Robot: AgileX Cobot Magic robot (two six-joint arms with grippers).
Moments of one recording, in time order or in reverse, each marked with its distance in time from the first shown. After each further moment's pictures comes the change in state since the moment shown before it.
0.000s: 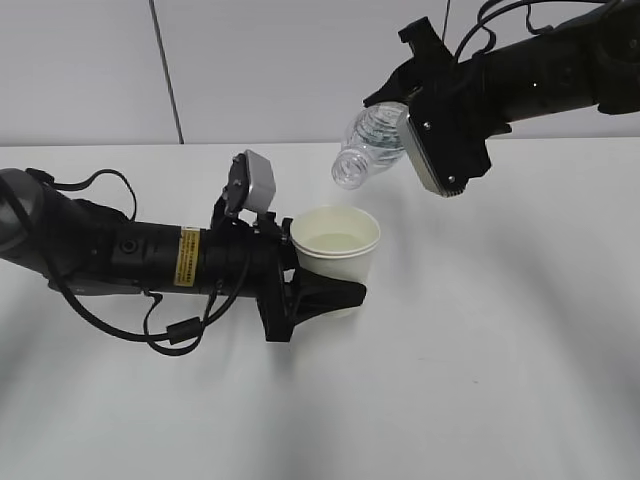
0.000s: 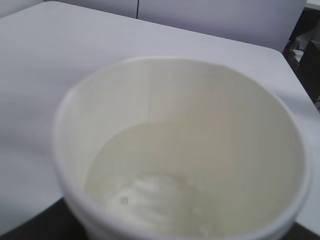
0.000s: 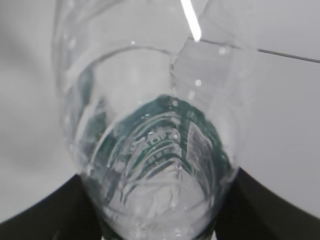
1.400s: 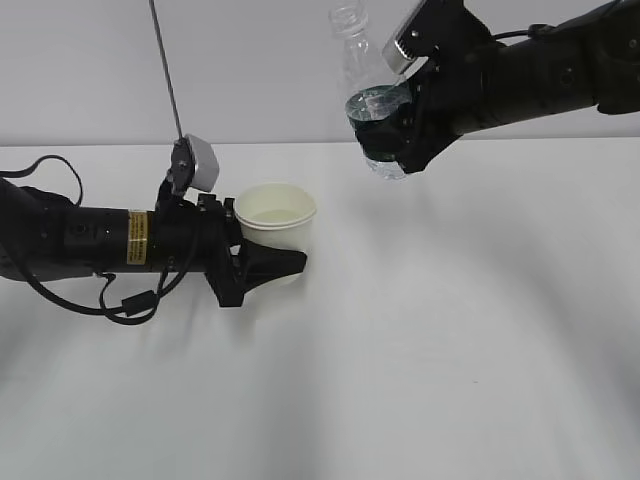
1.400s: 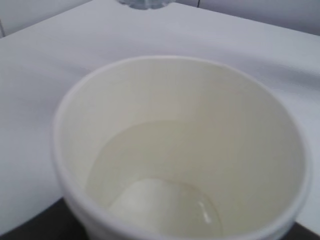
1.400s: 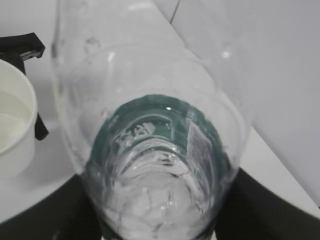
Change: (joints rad) left arm 0.149 -0.003 0.000 0.011 0.035 0.015; right arm 0.000 0.000 0.000 0.000 -0.041 1.309
